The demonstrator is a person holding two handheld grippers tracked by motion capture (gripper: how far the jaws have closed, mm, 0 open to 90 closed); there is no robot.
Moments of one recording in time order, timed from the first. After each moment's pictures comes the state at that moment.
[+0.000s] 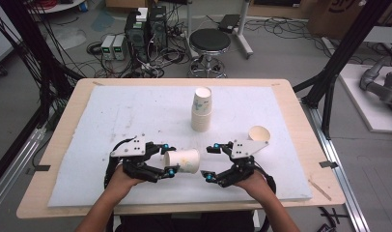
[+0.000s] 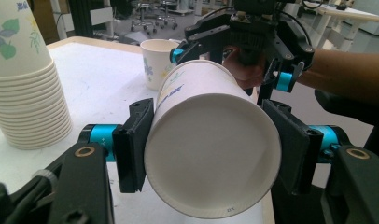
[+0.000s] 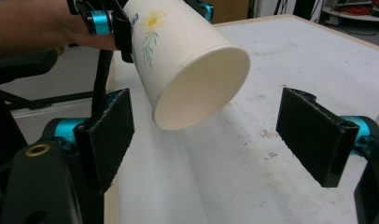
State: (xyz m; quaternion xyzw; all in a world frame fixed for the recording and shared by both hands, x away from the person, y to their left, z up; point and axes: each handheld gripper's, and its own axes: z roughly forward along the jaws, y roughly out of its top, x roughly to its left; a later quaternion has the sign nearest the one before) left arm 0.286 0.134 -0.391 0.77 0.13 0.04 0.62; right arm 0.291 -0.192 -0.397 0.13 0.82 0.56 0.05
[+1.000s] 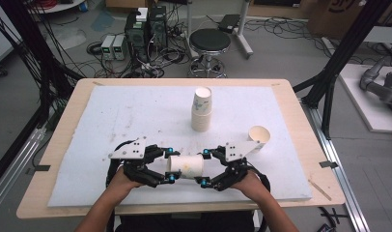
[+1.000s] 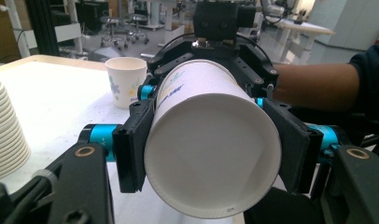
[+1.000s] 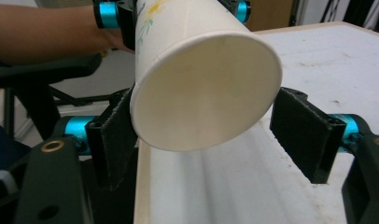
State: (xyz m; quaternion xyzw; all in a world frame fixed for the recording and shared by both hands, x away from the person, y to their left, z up) left arm 0.281 0.130 -0.389 0.75 0.08 -0.01 0.66; right arm 0.292 -0.176 -0.402 0.07 0.81 0.58 -0.01
